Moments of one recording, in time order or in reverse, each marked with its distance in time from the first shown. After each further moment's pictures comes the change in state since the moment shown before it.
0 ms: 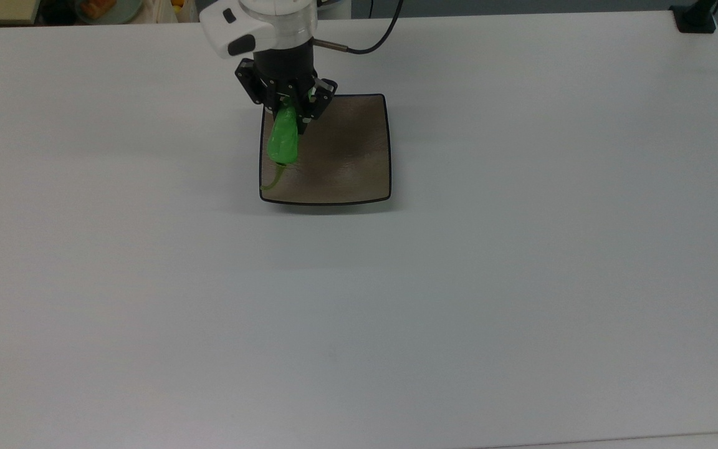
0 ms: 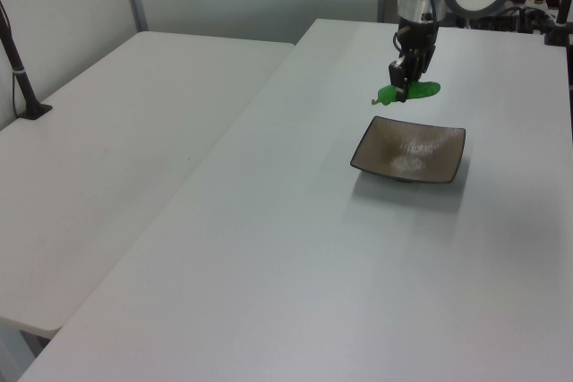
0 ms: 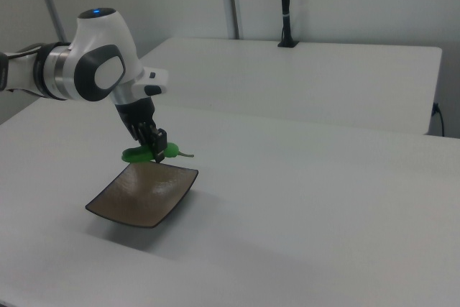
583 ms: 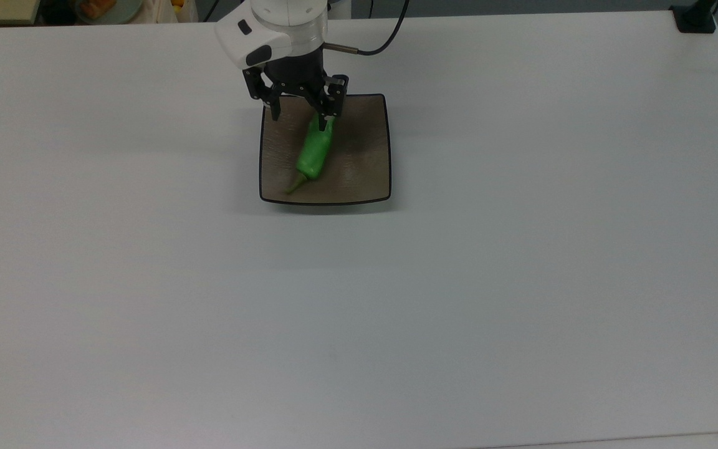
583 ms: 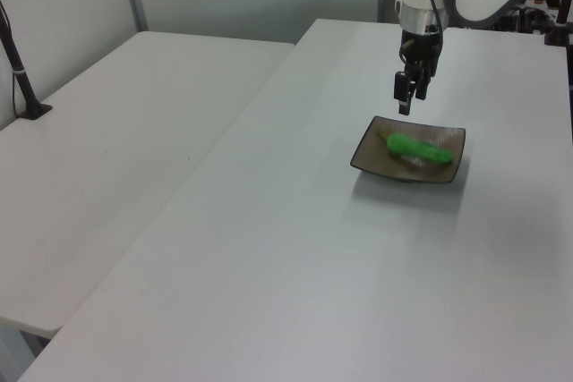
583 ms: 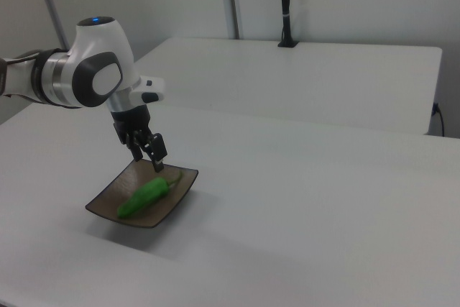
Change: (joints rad) arm 0.010 0.001 0.007 -0.029 0.000 -0.020 -0.046
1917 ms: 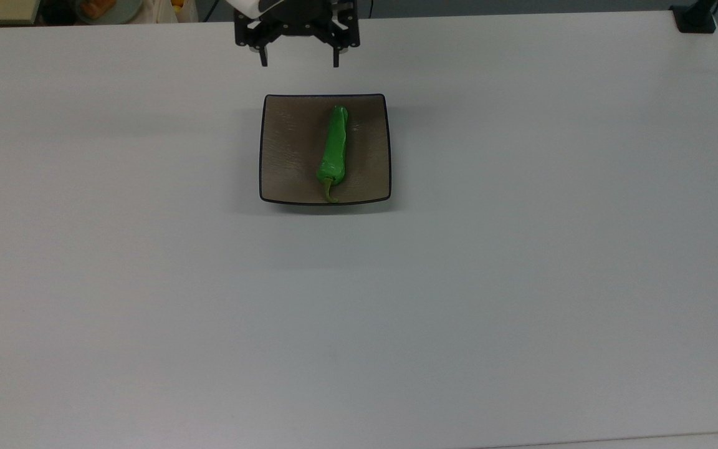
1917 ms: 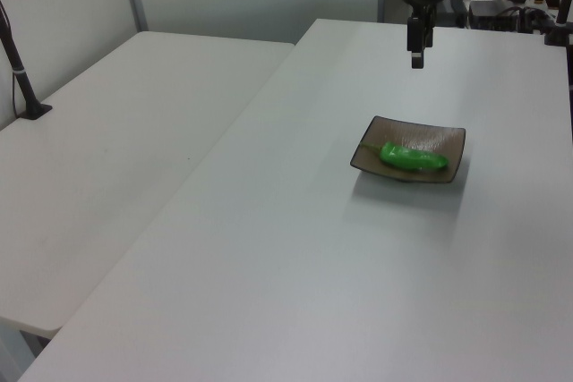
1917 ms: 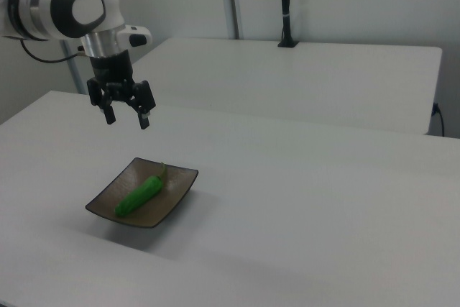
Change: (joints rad) arm 0.030 0.023 0.001 0.338 0.000 -0.441 -0.253
